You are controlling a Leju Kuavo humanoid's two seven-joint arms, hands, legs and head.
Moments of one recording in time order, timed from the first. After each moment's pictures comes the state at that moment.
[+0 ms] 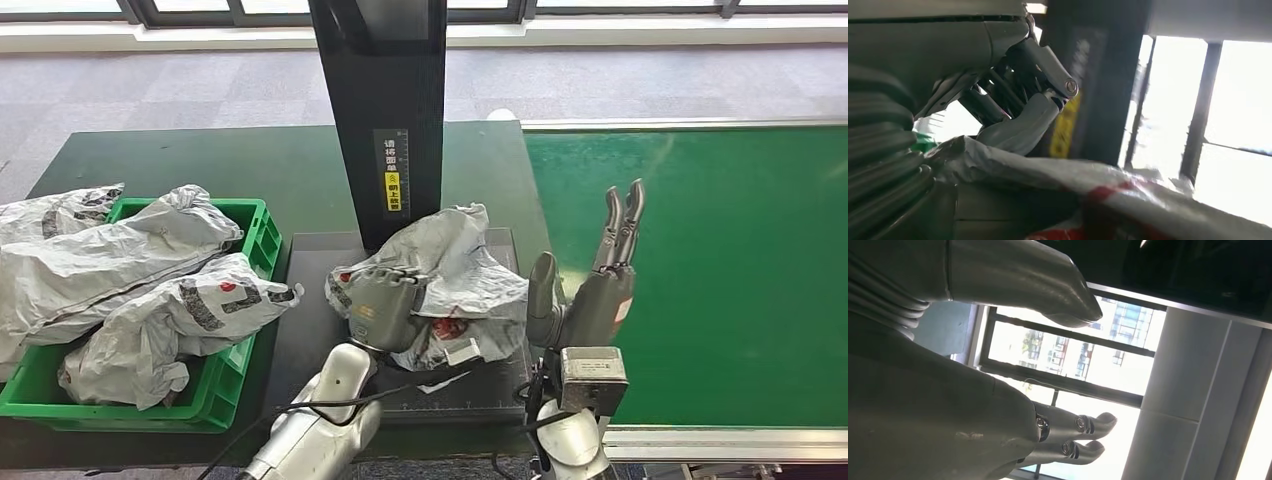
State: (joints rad) left arm -0.34 -0.27 -0.38 -0.95 -1.51 0.70 0.15; right arm -0.10 0.21 0.35 -1.58 0.23 -0.66 -0.70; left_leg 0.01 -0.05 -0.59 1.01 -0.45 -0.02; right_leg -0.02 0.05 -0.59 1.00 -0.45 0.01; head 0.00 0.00
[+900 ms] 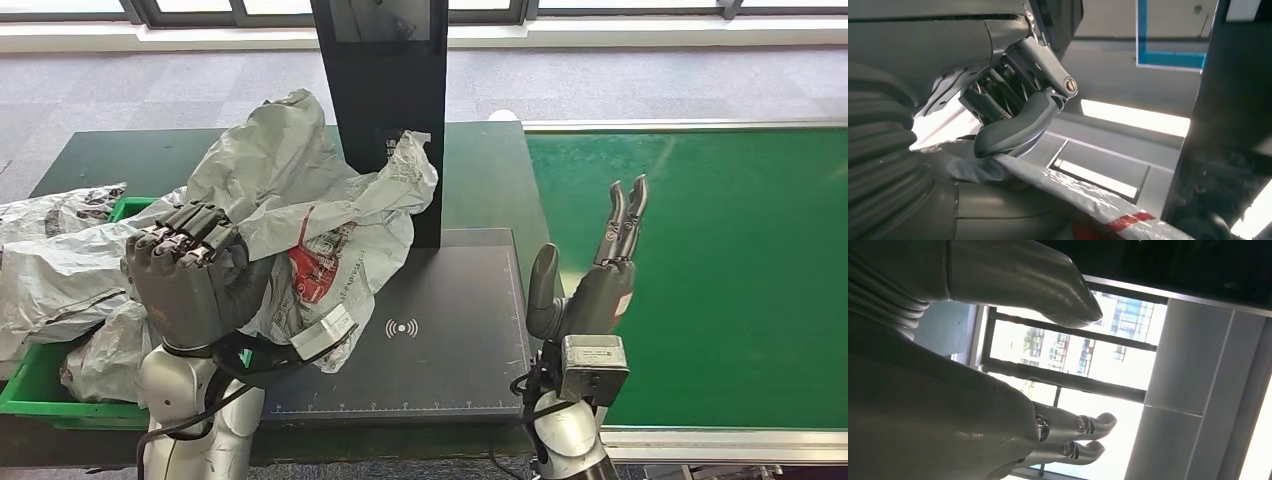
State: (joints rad) left arm -0.13 -0.27 -0.07 -1.84 -1.50 0.70 -0.22; right arm -0.14 0.21 0.36 -1.54 0.20 -0.69 -0.70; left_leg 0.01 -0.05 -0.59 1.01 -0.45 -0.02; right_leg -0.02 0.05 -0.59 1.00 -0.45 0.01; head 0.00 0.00
